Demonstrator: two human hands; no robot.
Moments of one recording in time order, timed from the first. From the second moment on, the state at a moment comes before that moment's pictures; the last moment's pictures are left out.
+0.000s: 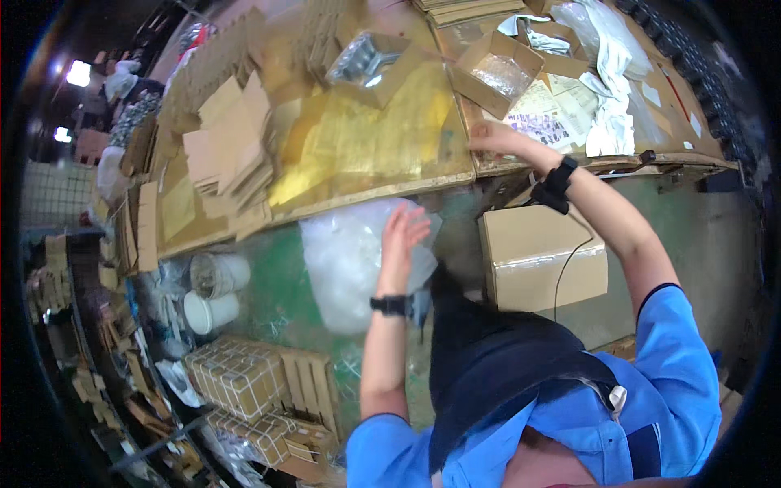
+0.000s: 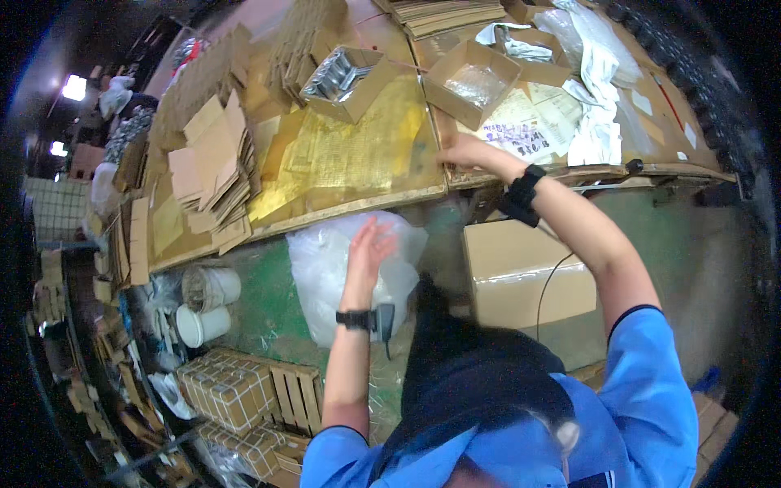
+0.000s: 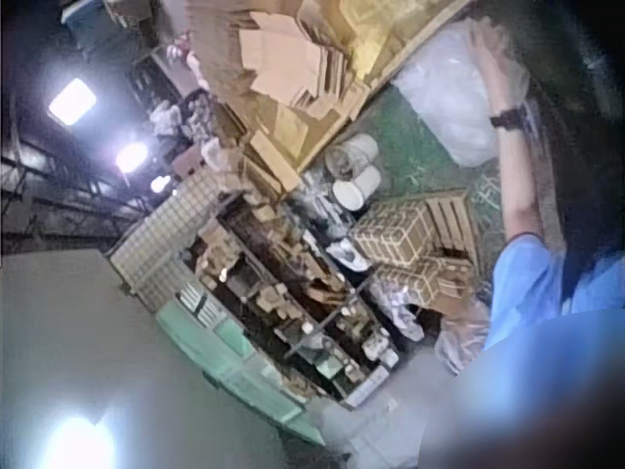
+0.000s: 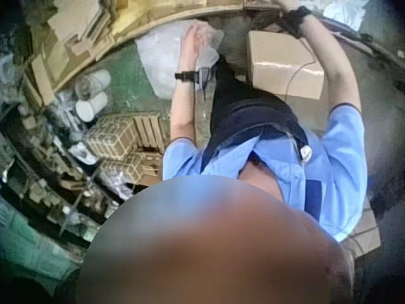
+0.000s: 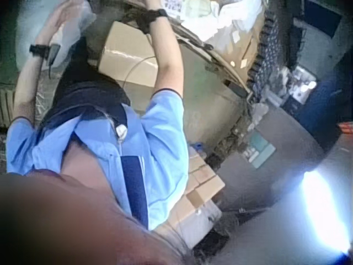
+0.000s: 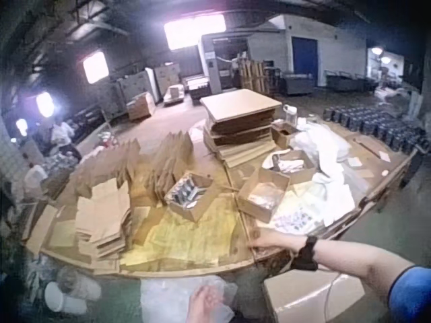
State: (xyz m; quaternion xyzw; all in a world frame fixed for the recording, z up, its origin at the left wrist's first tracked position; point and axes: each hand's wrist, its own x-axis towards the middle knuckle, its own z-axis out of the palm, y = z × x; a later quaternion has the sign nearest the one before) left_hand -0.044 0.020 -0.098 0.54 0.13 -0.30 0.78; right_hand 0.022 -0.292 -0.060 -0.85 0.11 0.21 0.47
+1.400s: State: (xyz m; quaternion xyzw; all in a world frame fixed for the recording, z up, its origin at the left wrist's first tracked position) left_hand 0.168 0.004 -0.046 0.83 -0.53 0.04 0.15; right_hand 0.108 -0.239 -0.106 -0.63 0.34 0.03 0.70
